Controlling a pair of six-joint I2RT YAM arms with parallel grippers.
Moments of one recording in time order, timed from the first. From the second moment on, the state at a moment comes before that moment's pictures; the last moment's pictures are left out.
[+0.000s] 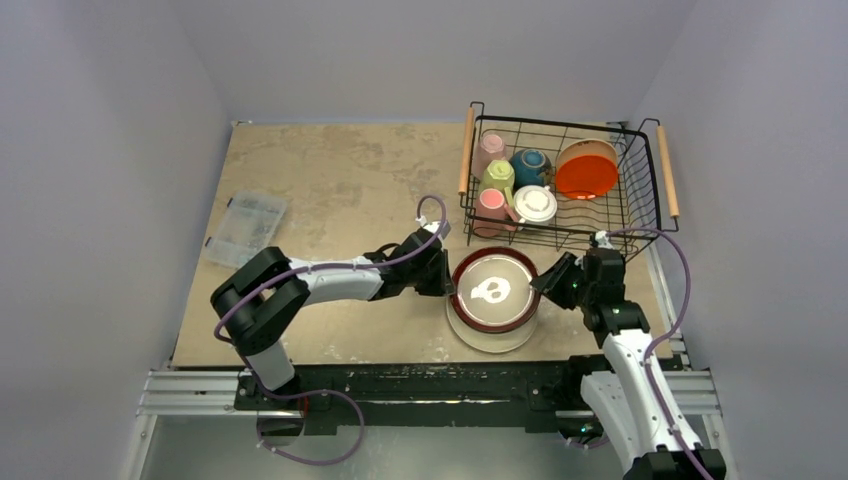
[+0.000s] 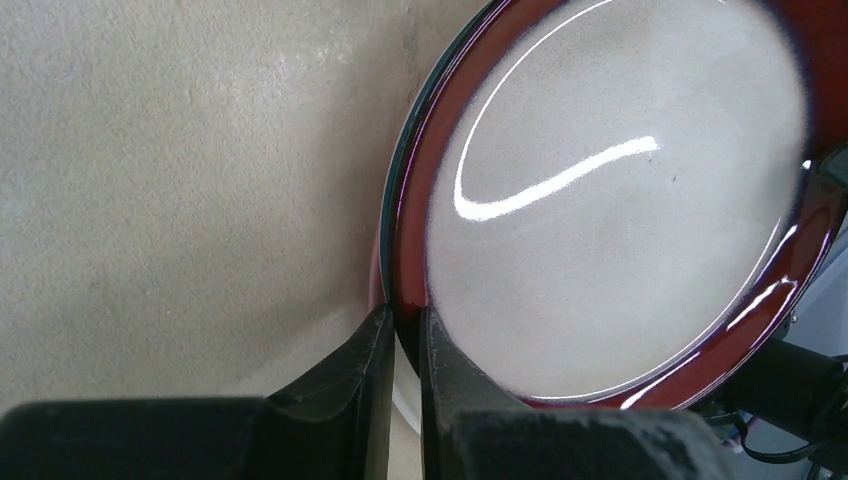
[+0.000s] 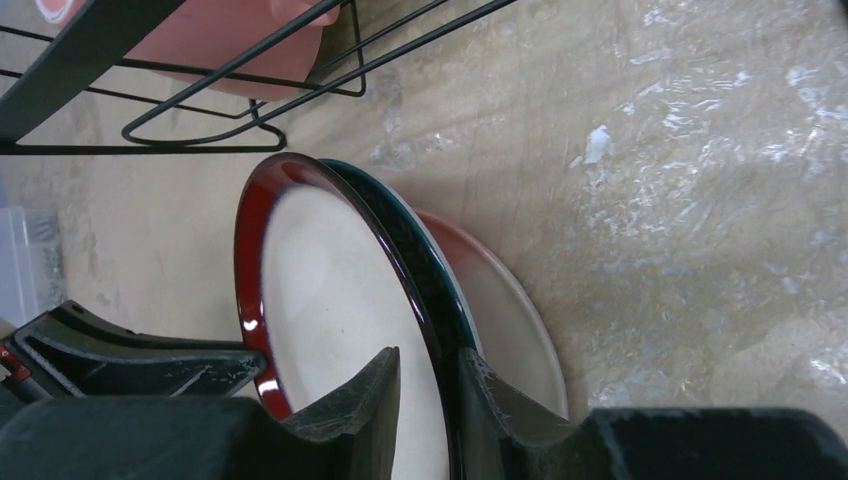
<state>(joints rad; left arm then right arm) -0.91 1.71 0.90 0.04 0.08 -0.77 0.05 0.68 0.45 -0.54 -0.21 0.68</state>
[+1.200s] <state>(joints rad) -0.85 1.72 0.92 0.07 -0.02 -0.74 0.01 0.84 0.22 -0.14 -0.51 0.71</state>
